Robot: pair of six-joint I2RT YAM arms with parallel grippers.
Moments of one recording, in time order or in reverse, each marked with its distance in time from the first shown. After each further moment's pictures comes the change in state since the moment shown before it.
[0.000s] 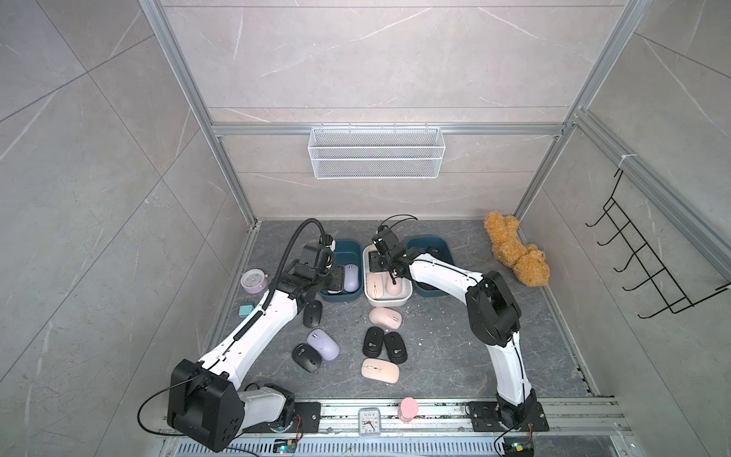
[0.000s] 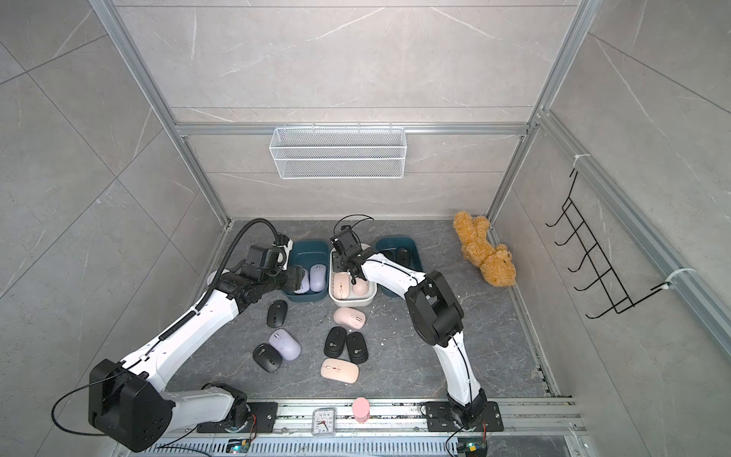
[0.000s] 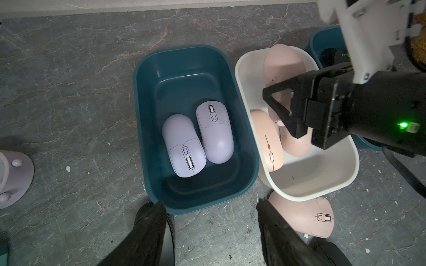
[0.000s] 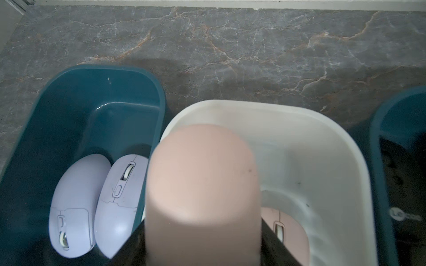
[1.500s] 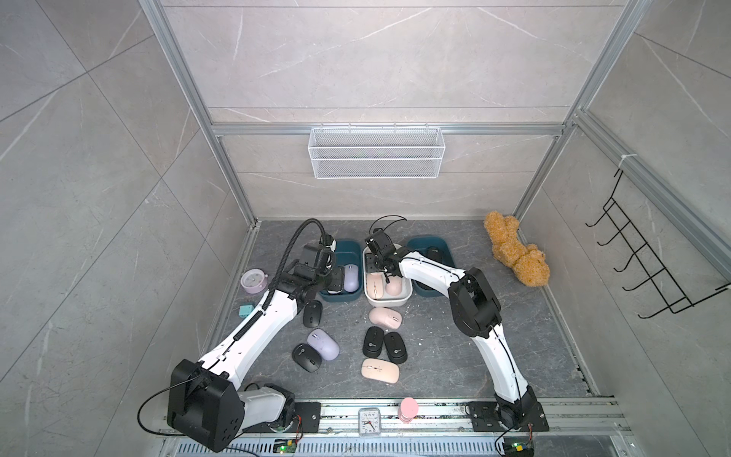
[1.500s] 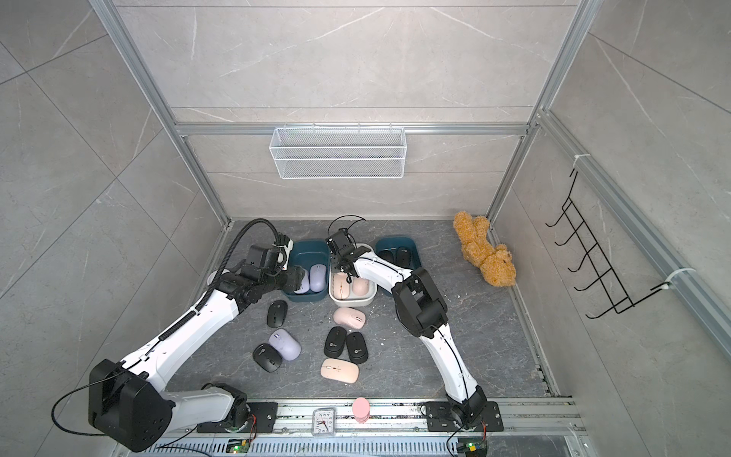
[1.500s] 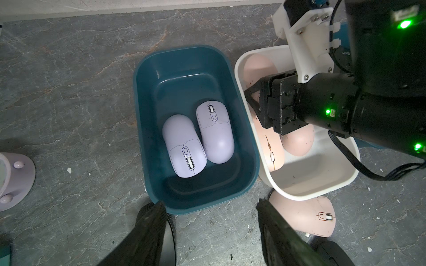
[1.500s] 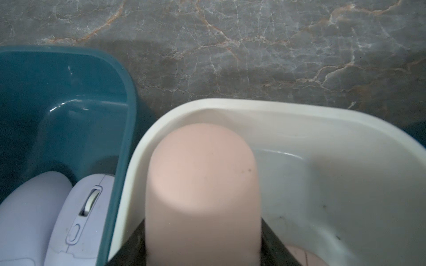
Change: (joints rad) left arm 0.000 0.000 0.000 0.000 0.000 0.011; right arm -0.006 0.160 0.164 -0.081 0.023 0.013
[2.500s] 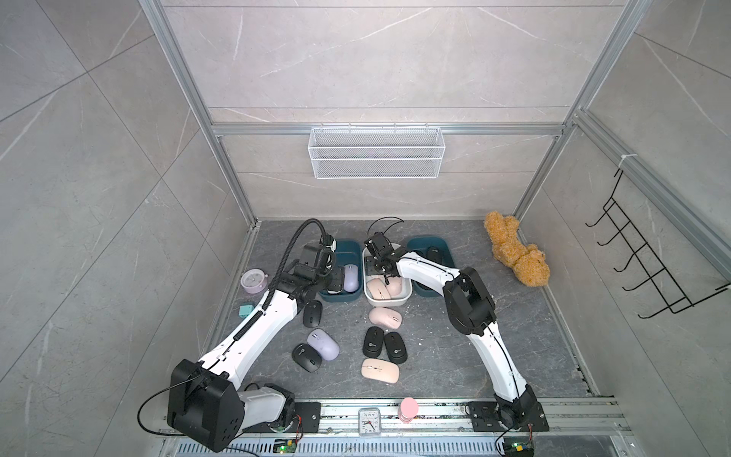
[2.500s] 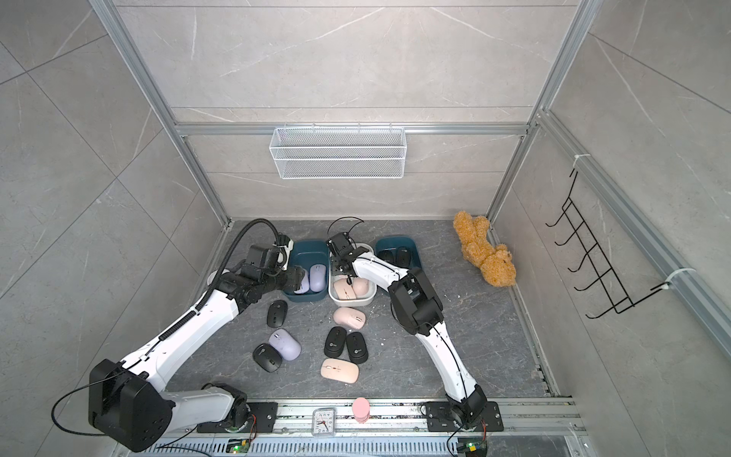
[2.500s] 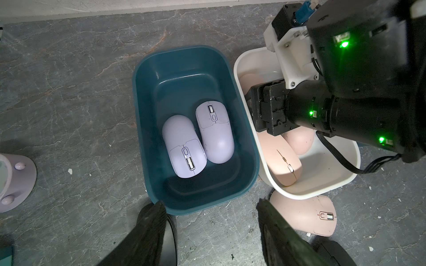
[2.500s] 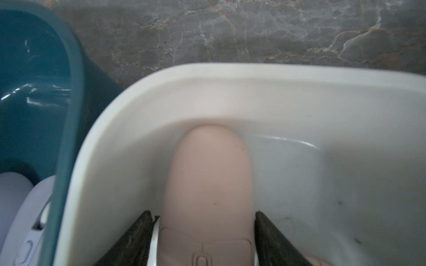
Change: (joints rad) left arm 0.000 0.000 0.000 0.000 0.000 0.008; right arm -0.006 0.063 0.052 -0.060 -0.019 0.029
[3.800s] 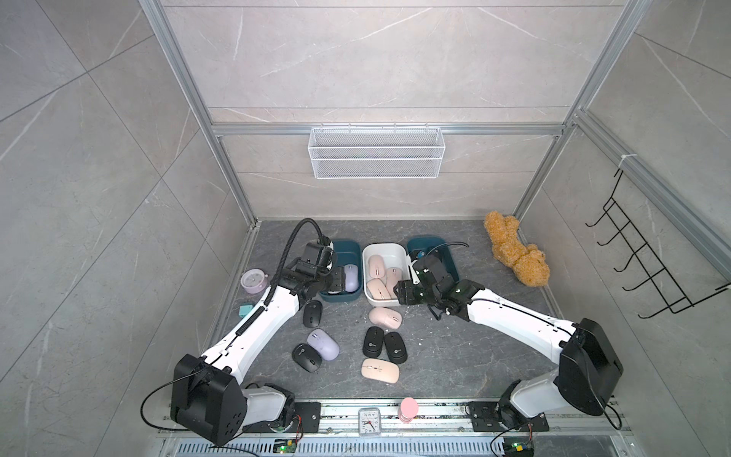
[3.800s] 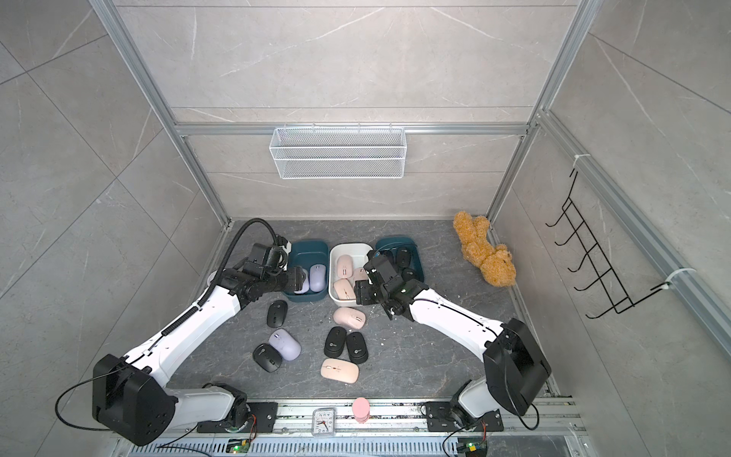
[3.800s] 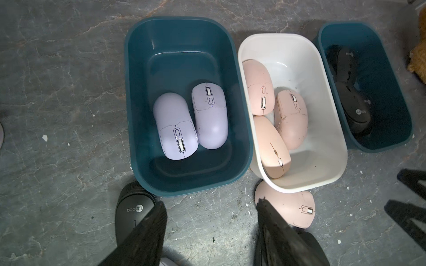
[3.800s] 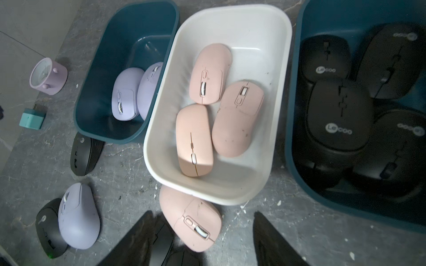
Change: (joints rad) left arm 0.000 0.016 0.020 -0.091 0.033 -0.195; right arm 0.048 -0.921 -0.921 0.163 -0.150 -0.002
